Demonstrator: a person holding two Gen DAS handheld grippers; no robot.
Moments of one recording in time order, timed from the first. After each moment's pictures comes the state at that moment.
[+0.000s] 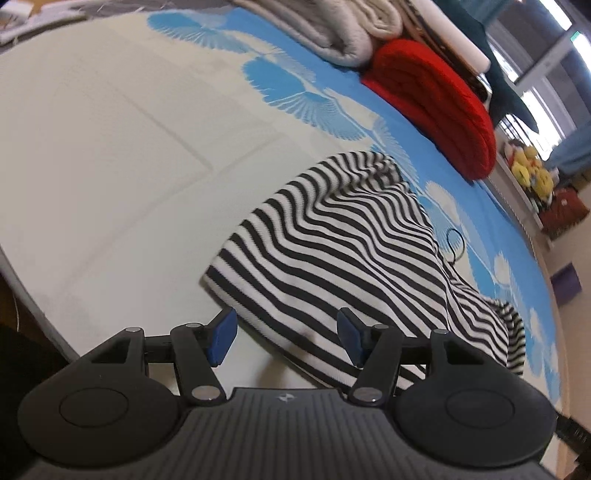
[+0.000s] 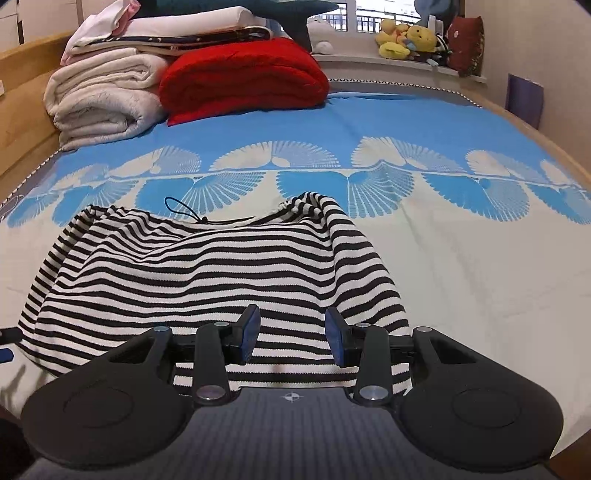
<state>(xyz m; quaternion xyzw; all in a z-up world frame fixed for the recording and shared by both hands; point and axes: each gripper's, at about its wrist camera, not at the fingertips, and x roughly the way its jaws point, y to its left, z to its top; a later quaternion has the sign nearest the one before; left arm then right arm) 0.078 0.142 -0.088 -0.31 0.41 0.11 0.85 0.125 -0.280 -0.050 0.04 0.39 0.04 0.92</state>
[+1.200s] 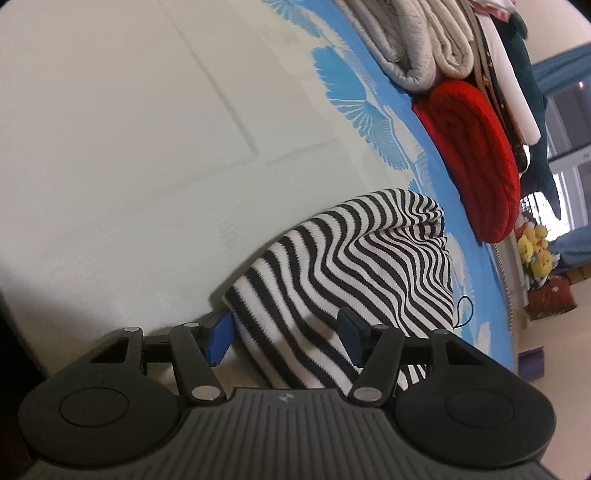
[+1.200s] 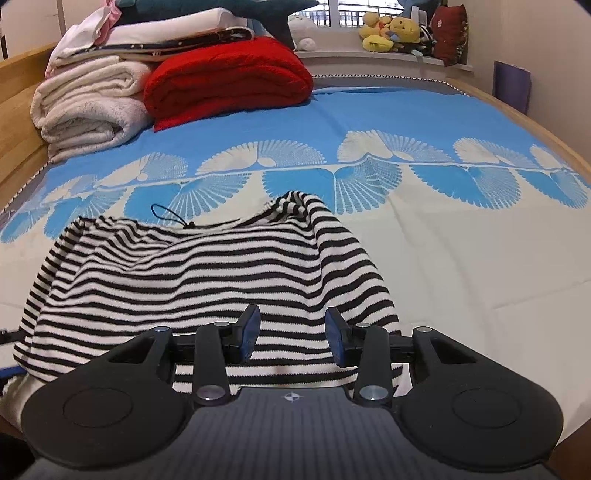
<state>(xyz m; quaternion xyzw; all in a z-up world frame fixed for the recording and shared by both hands) 0.107 0.183 -0.128 -0.45 0.39 0.14 0.79 0.127 -0.289 -0.053 0.05 0.40 0.02 0.91</state>
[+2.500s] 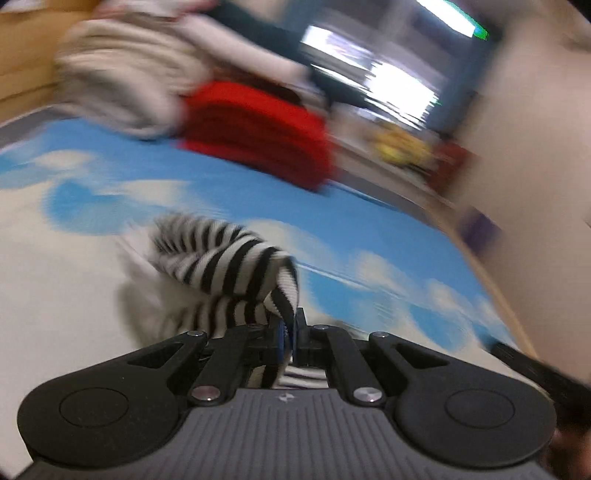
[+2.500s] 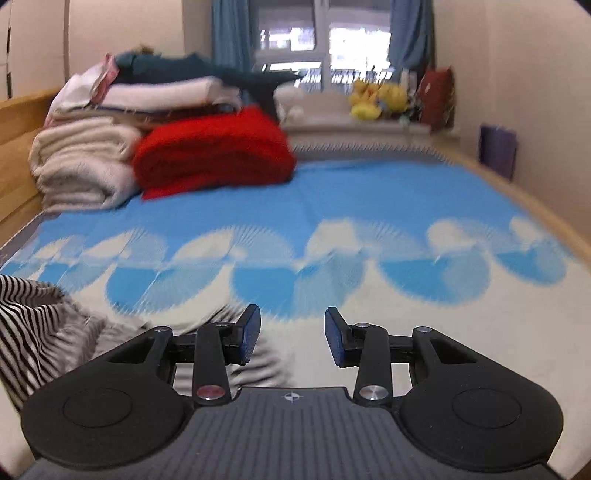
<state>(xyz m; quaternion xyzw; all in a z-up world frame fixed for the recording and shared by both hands) 0.144 -0.061 0.052 -0.17 0.30 -0.08 0.93 0.160 -0.376 0.018 0.05 0.28 0.00 0.96</state>
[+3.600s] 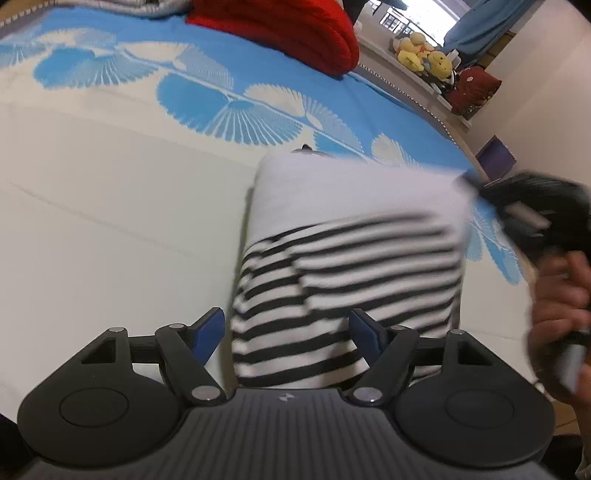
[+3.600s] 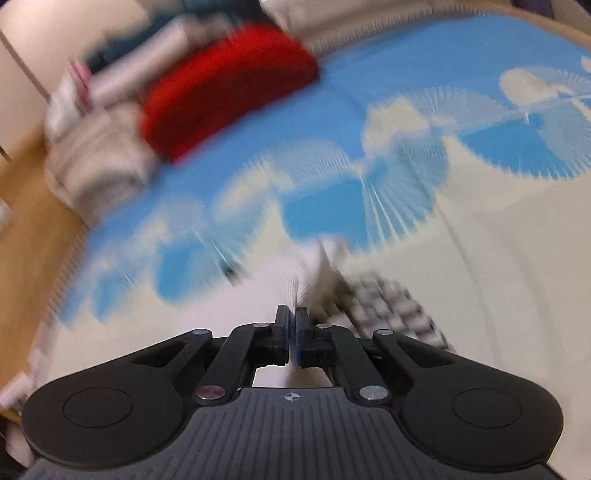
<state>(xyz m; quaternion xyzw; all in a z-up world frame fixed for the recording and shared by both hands) 0.147 -0.074 -0.069 -0.21 0.46 -0.07 0.86 0.245 -0.387 -0.047 0.30 0.36 0.14 0.87</state>
